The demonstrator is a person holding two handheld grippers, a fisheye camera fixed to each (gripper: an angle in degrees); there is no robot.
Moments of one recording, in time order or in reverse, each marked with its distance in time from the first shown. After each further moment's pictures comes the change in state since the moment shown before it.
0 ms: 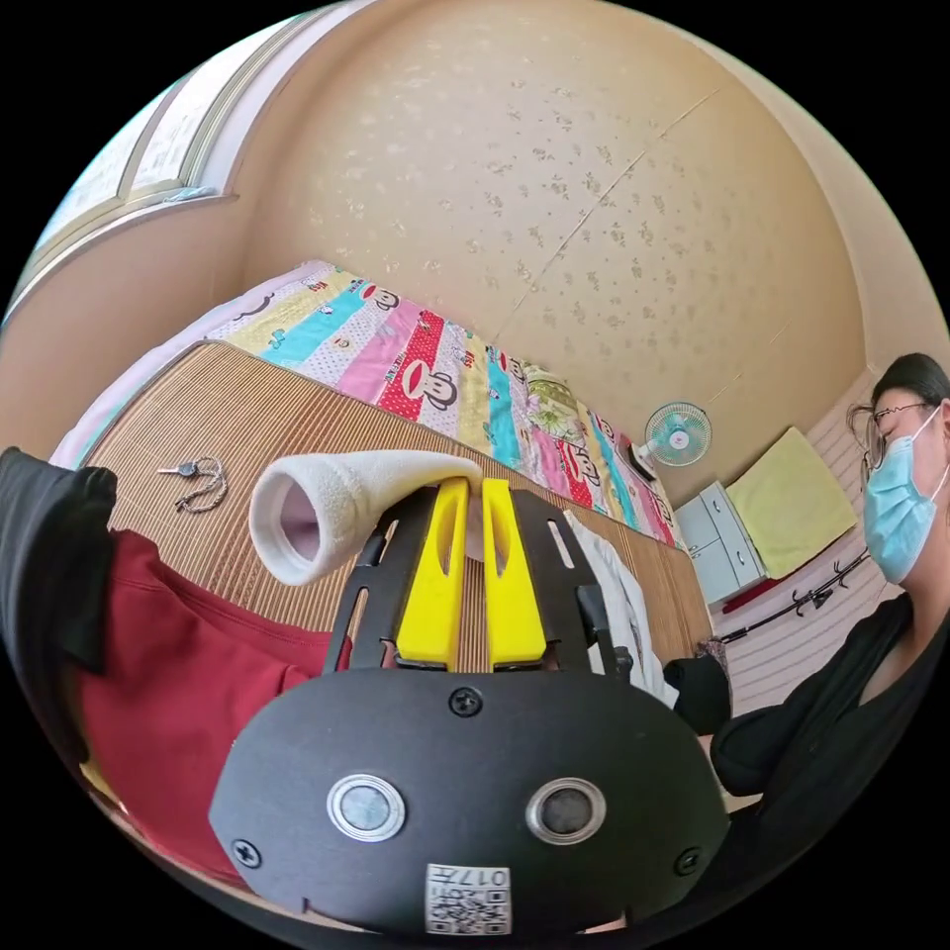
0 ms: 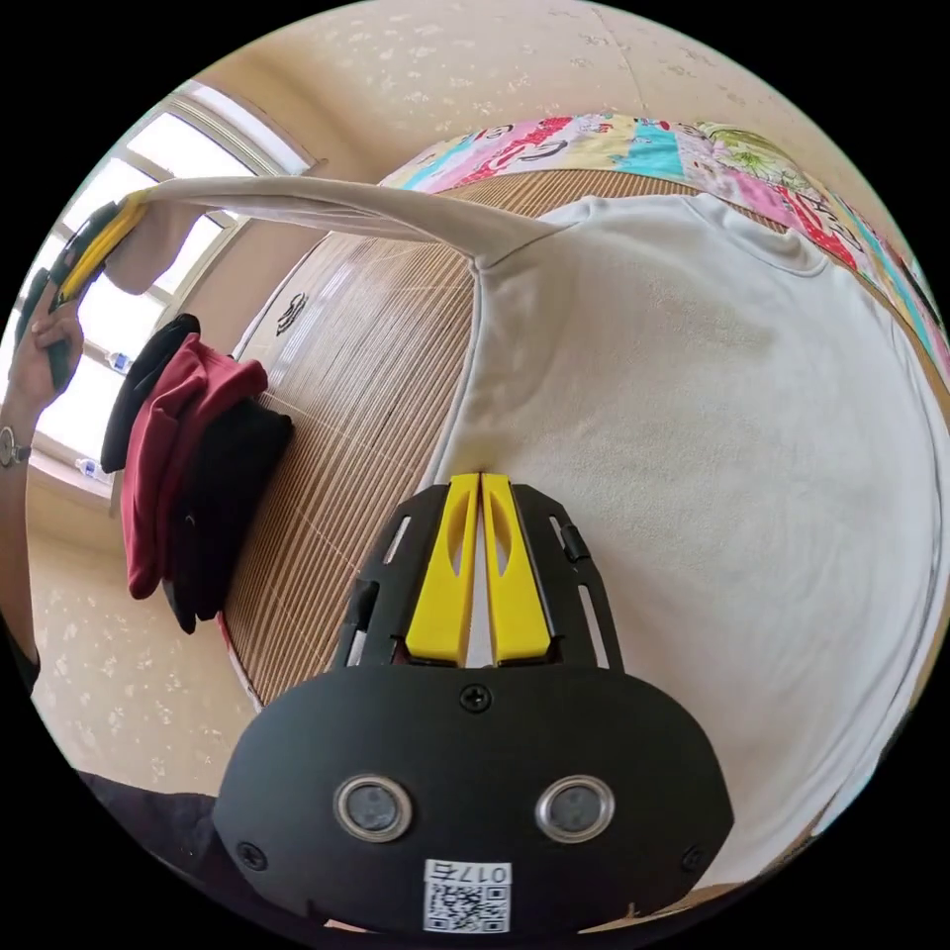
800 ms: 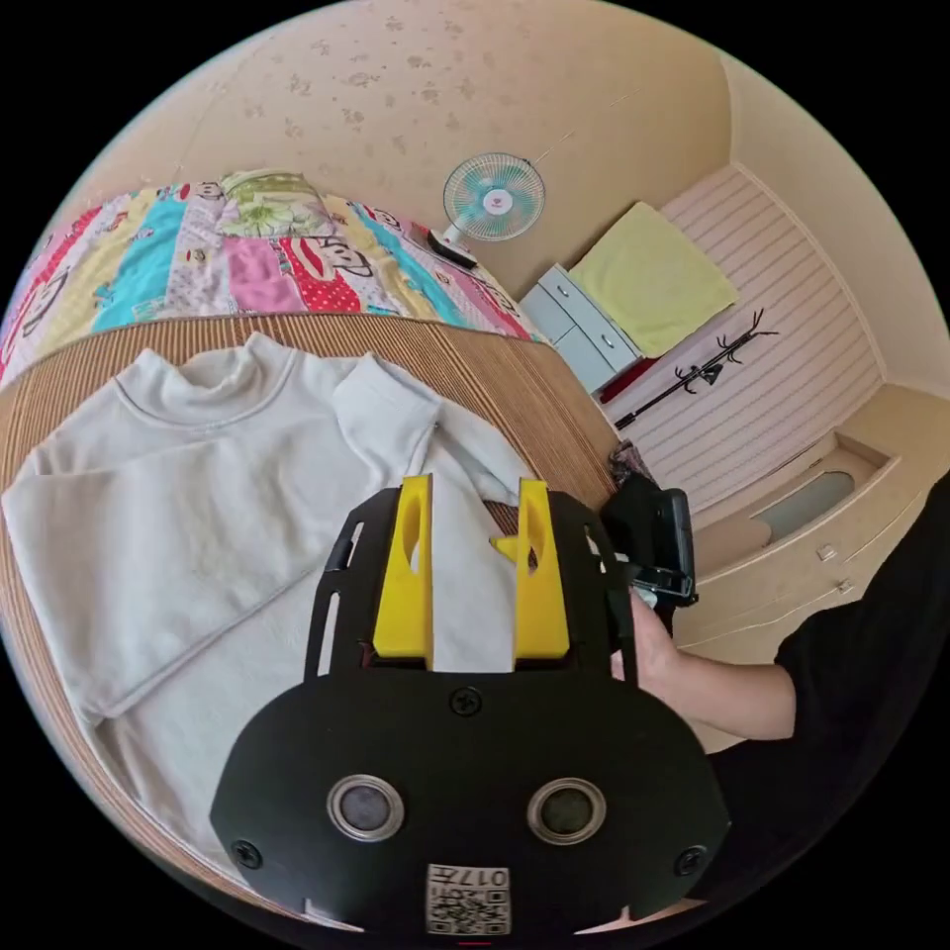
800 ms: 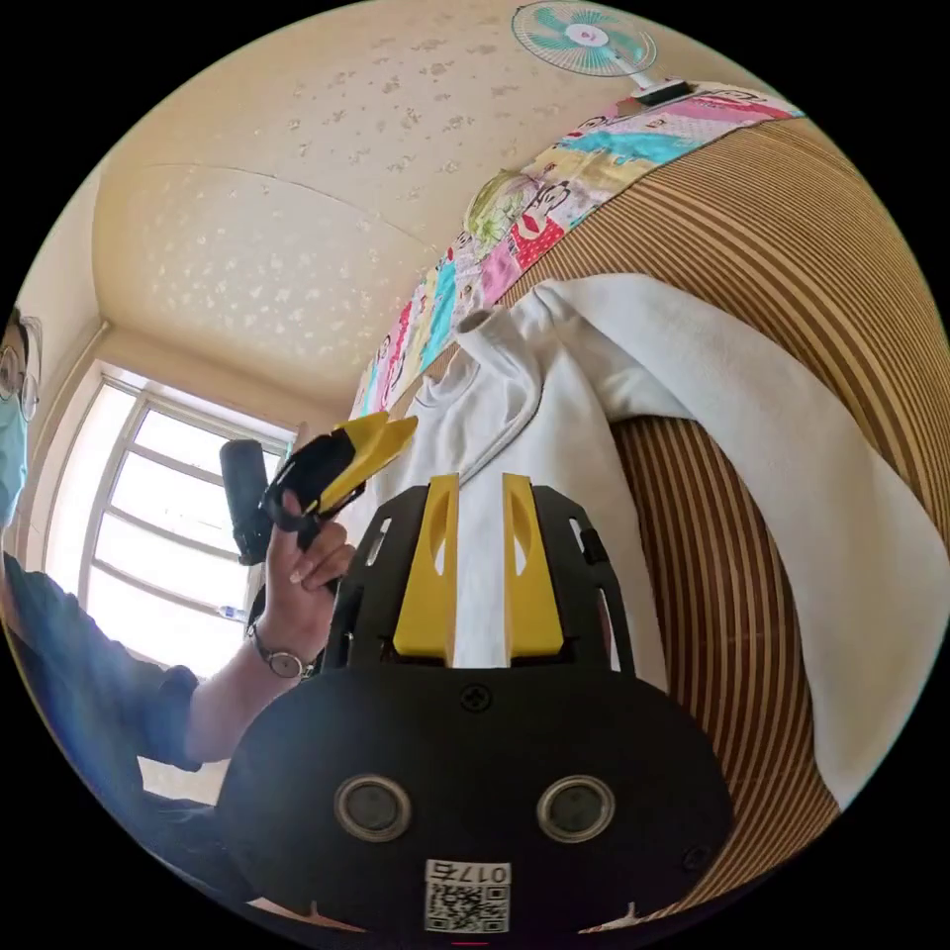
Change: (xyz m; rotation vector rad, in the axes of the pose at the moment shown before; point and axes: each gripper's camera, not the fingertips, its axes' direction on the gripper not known) left arm 0.264 0.193 0.364 -0.557 0.508 0.320; right arm 0.285 0.096 -0.243 0.501 -0.387 0.526
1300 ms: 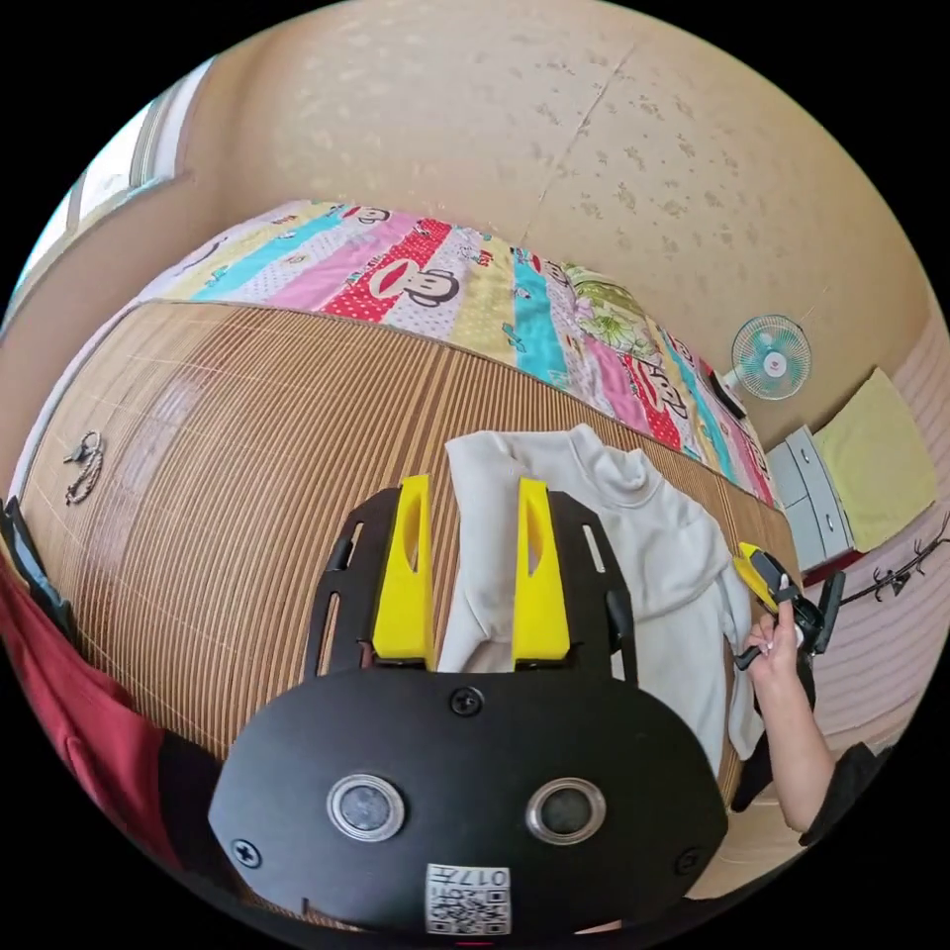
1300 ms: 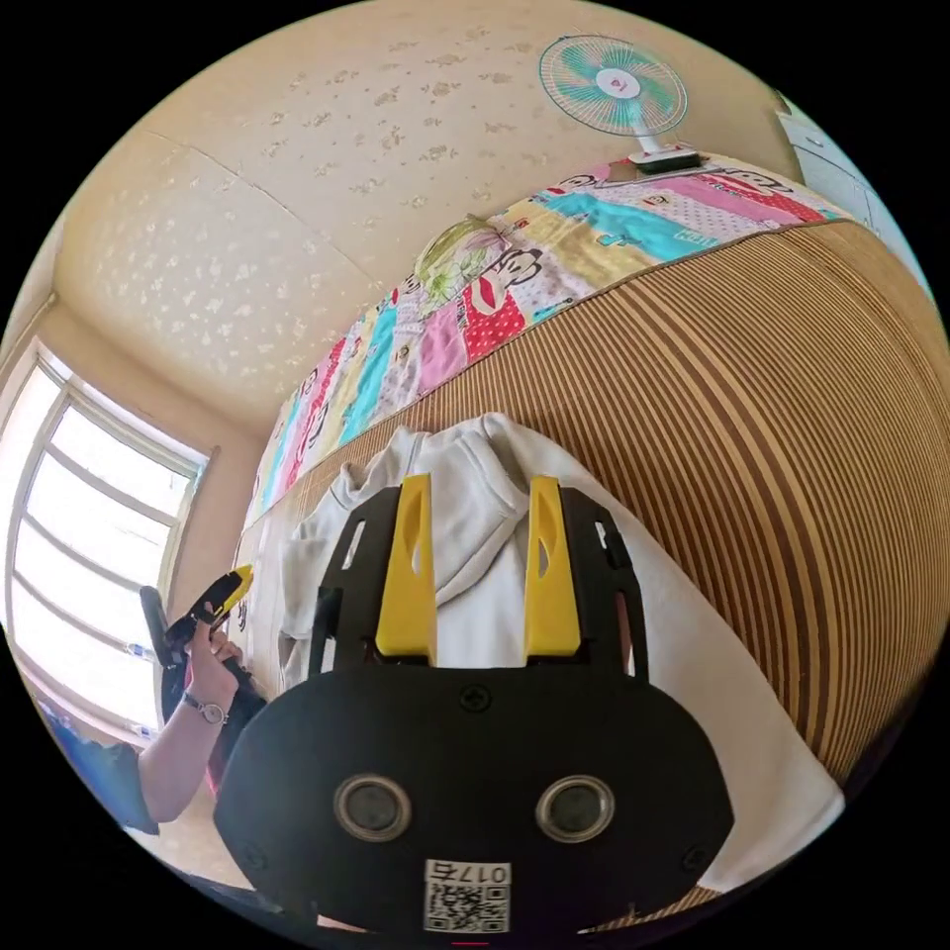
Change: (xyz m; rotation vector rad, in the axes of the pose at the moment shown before) left arm -0.171 0.008 -0.202 0.206 -0.613 -0.427; right arm -0.058 -0.120 0.051 -0.014 0.349 -0.092
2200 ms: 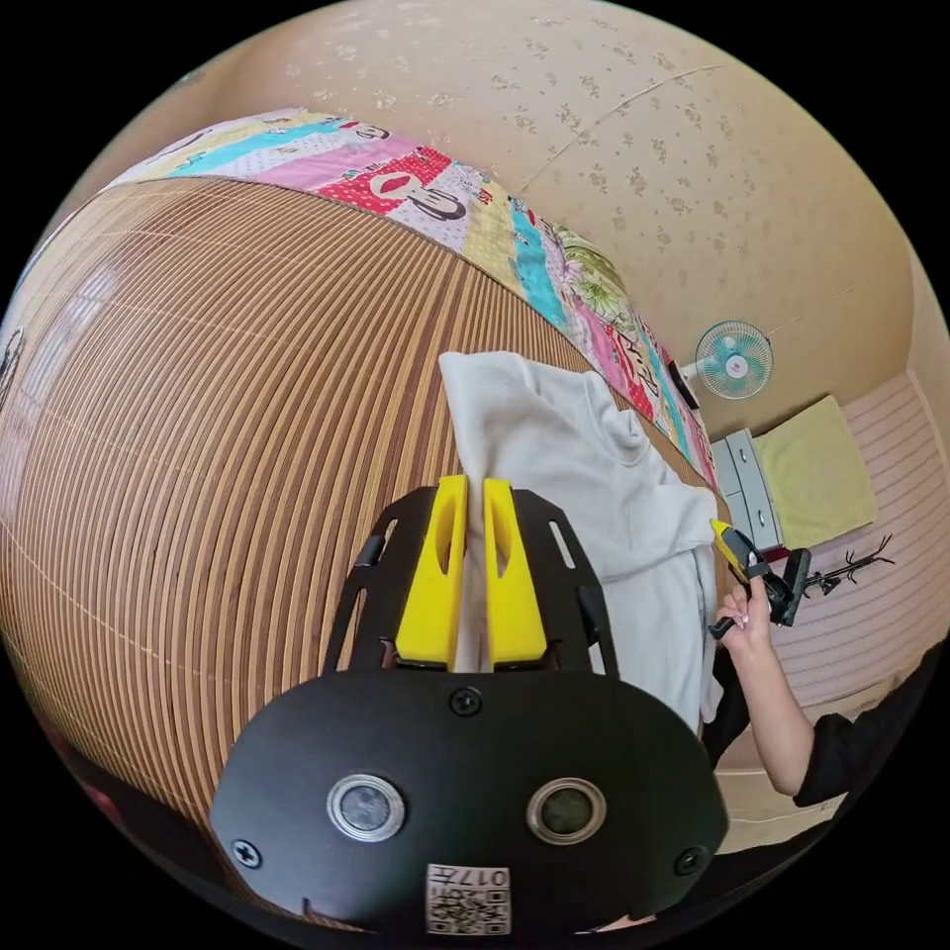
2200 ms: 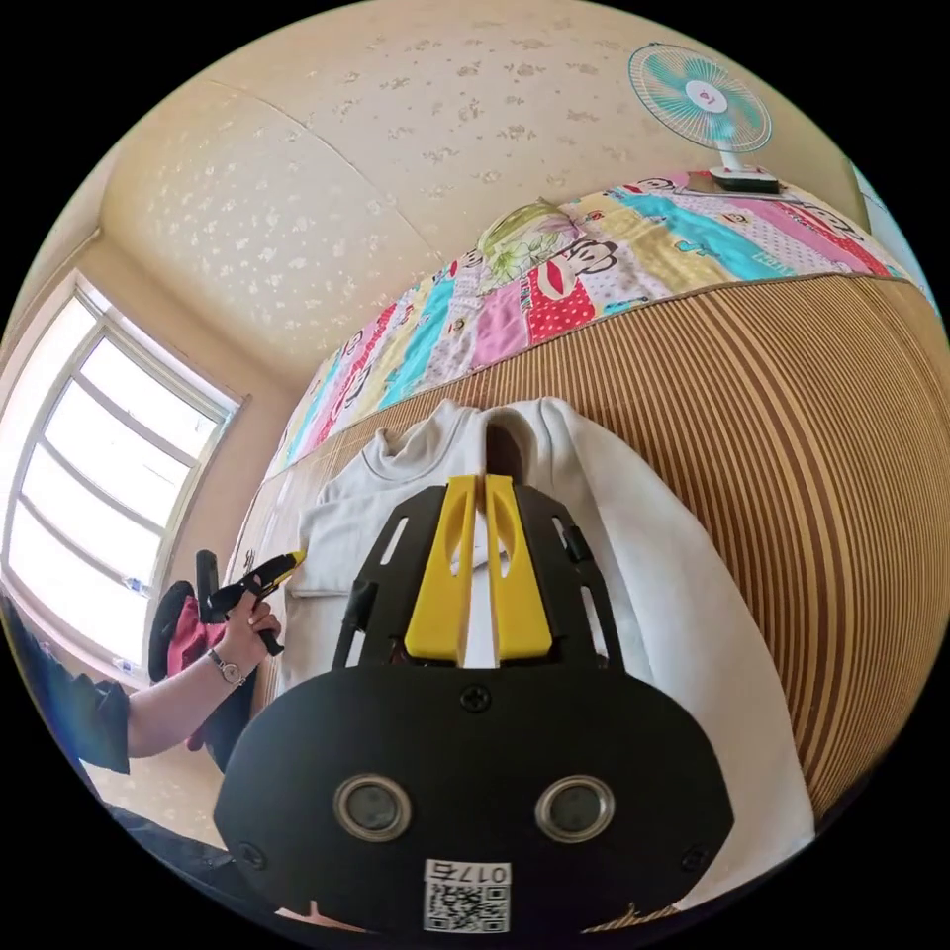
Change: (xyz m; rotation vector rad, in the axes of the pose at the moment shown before) left arm -0.139 0.000 0.022 -0.001 0.213 -0.074; right arm -0.093 -0.005 -0.052 0.008 0.065 -0.112
